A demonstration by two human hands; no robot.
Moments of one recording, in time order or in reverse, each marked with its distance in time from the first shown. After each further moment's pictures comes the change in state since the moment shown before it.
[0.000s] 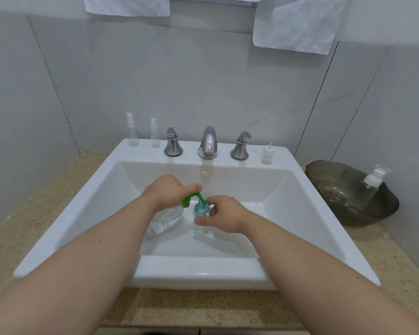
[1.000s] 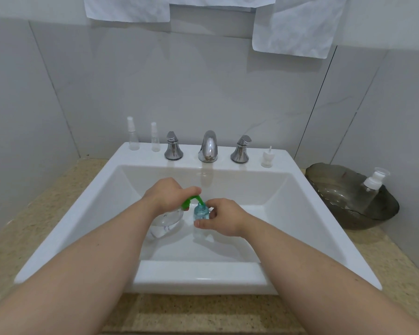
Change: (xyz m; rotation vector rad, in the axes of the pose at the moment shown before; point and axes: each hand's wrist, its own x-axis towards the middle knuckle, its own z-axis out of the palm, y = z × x) left_hand 0.003 -0.002 -0.001 -0.030 -0.011 -0.020; right_hand 0.002 -0.001 0.002 0.031 0.008 -0.020
